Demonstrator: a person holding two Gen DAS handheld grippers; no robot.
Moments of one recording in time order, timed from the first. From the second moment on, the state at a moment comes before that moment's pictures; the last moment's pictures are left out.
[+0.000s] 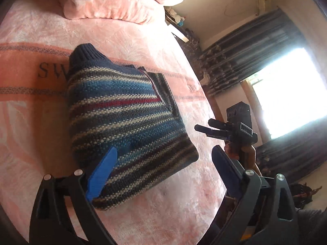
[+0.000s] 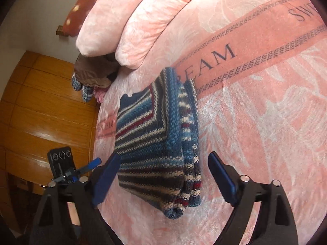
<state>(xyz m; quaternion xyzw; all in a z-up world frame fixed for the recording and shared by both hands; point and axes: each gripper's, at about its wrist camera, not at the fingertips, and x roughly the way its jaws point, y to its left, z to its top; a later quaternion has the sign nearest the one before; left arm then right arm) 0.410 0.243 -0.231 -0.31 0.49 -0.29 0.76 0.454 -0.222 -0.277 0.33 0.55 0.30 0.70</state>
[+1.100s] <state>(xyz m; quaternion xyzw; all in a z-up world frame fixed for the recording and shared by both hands) 0.434 0.198 -0.375 -0.44 0.59 -0.28 0.62 0.579 -0.082 -0.358 0.28 0.63 0.39 0.62</state>
